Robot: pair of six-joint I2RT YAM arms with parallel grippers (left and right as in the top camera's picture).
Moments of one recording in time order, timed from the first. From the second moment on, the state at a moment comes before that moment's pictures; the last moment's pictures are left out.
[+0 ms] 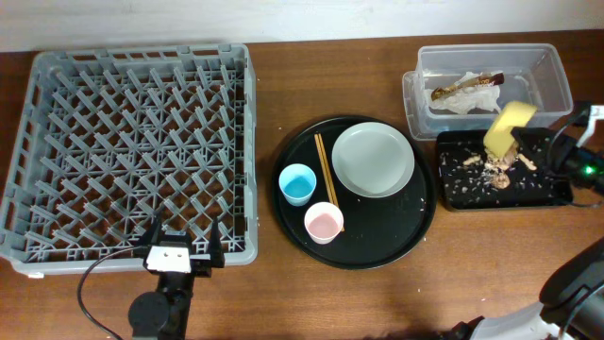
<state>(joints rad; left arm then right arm) -0.07 0.01 0.01 -0.08 0.01 0.05 -0.77 1.78 1.31 -0.80 -1.31 -0.42</state>
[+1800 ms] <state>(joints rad) -0.07 0.01 0.01 -0.08 0.01 0.05 -0.40 1.56 1.30 -1.49 -1.14 -0.52</state>
